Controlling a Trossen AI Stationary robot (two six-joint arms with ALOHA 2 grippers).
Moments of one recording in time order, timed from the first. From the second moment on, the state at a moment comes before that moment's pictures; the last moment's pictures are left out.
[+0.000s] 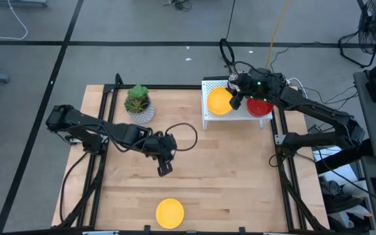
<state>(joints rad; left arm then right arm) -0.23 1.51 1.28 -0.76 -0.08 -0.53 -0.59 1.13 0.98 -0.32 0.05 -0.12</state>
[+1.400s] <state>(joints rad) -0.64 1.81 1.12 -0.27 0.03 -1.27 -0.09 0.98 0.98 -0.39 0.21 0.07</state>
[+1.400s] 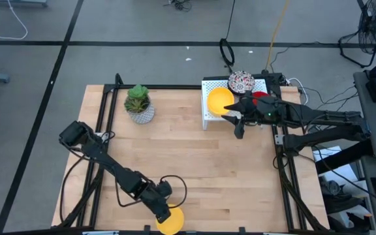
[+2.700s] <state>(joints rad) -0.56 1.86 1.12 -0.34 0.09 -1.13 -0.04 1.00 0.95 -0.38 0.08 0.02</state>
